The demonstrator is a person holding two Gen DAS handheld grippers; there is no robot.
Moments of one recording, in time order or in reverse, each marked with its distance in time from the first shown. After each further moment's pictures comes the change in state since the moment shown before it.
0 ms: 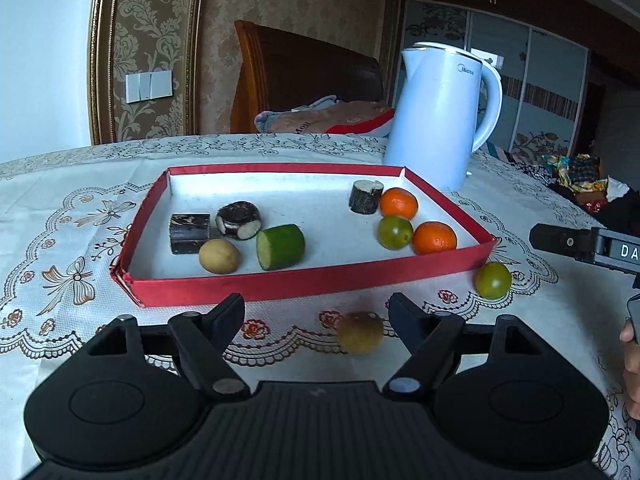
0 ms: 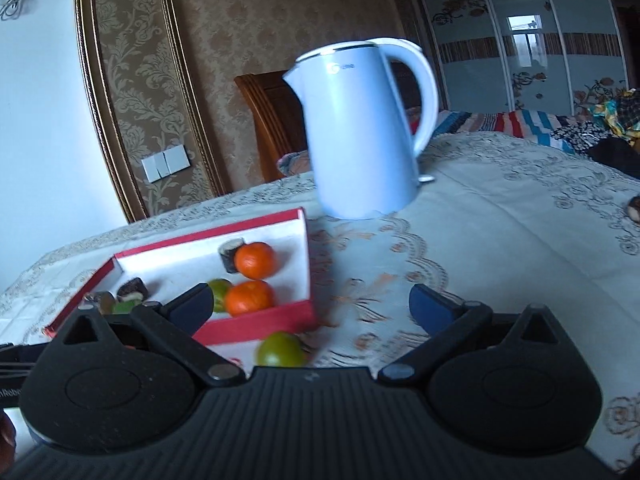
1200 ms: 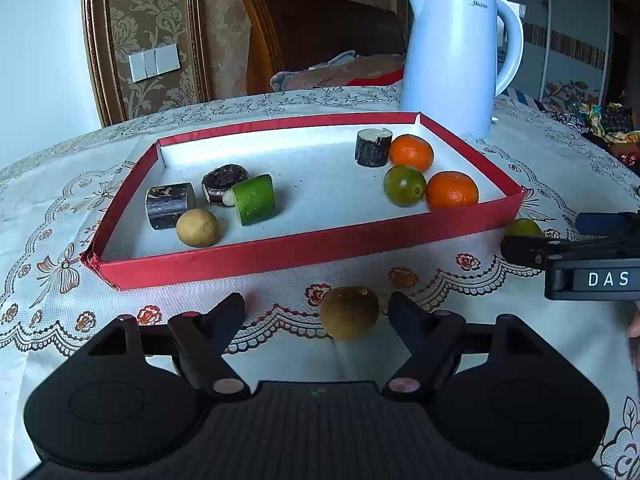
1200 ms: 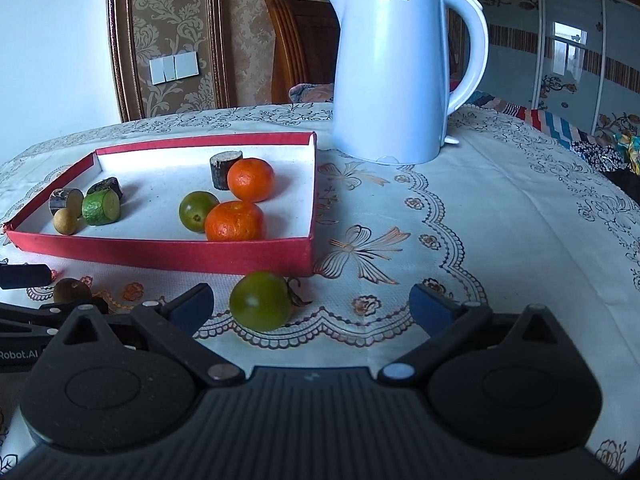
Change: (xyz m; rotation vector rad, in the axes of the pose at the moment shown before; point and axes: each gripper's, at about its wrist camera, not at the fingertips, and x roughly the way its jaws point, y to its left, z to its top) left arm 0.035 -0.030 -0.001 0.046 0.132 0.123; right arm 0.046 0.029 -0.009 -0.206 0.178 -0.027
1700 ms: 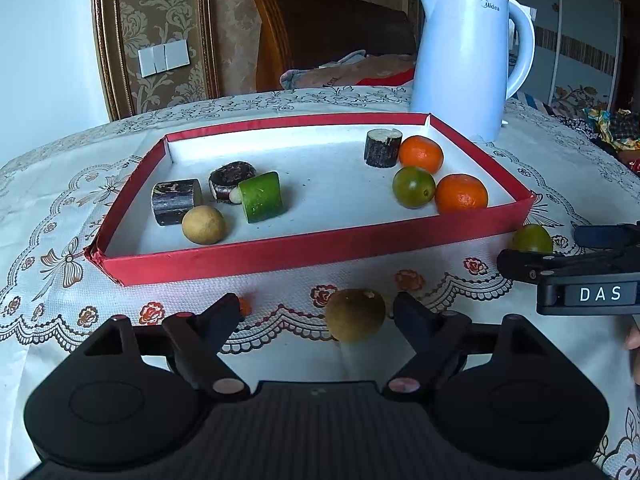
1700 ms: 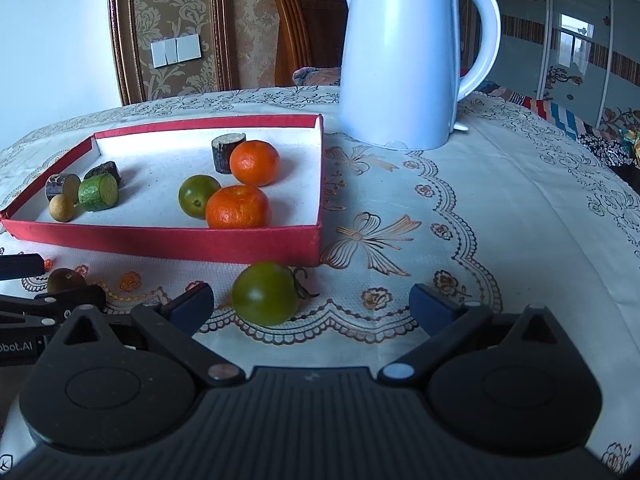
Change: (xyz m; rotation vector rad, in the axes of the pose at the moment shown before) left arm 0.002 0.001 0.000 -0.023 0.001 0.019; right arm 0.010 0.003 0.001 -0.010 0.046 0.013
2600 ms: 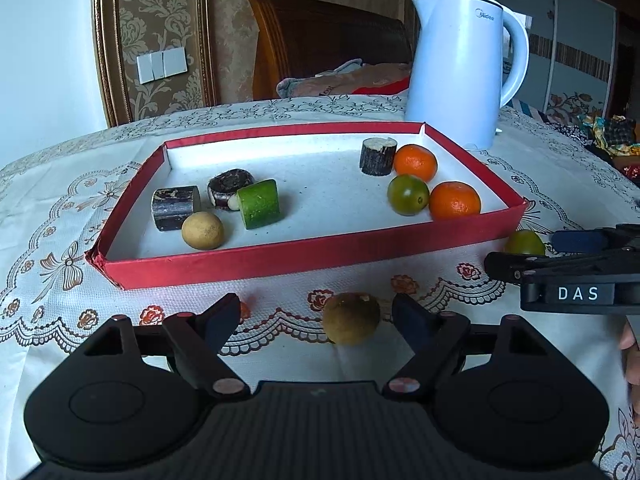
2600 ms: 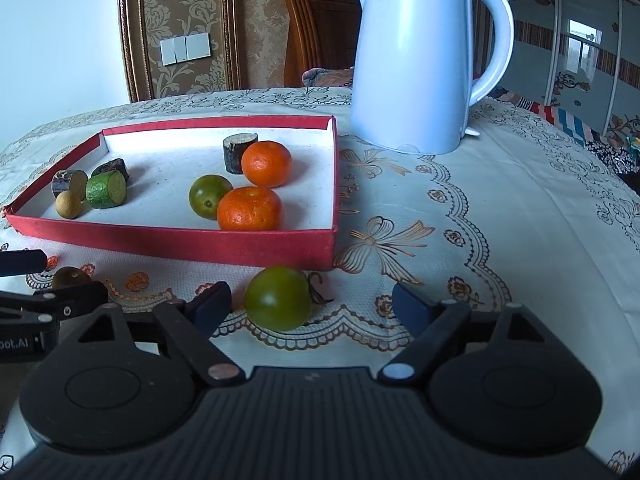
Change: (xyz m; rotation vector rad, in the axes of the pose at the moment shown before) left arm -0.007 -0.002 -0.002 0.012 -0.030 -0.012; right arm 0.002 0.003 0.001 -0.017 0.000 0.013
